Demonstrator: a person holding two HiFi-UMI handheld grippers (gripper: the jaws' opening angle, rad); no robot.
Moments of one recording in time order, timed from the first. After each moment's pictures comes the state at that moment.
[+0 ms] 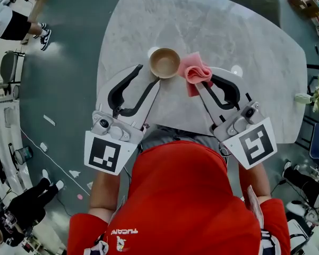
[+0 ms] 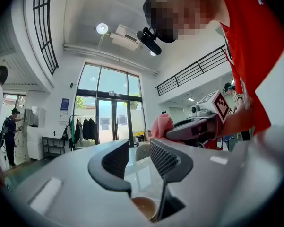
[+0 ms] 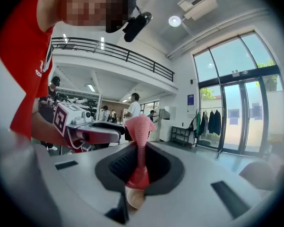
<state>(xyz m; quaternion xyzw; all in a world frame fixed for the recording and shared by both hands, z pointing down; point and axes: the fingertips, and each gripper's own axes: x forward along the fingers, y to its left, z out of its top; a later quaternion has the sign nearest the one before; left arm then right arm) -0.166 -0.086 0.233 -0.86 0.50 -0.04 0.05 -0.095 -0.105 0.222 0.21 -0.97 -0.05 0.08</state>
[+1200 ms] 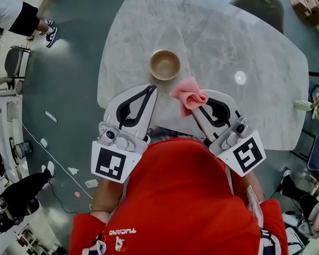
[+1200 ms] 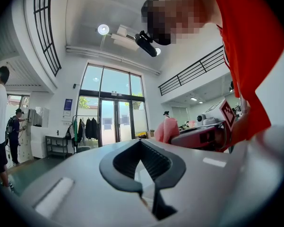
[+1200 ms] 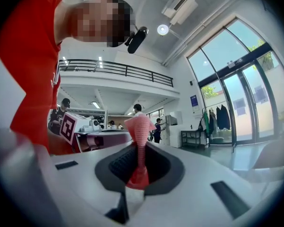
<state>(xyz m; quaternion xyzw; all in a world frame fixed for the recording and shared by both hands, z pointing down) -0.098 -0.070 0.243 -0.85 0.52 -0.04 0.05 -0.034 -0.072 0.244 0.16 -0.99 0.00 -0.01</state>
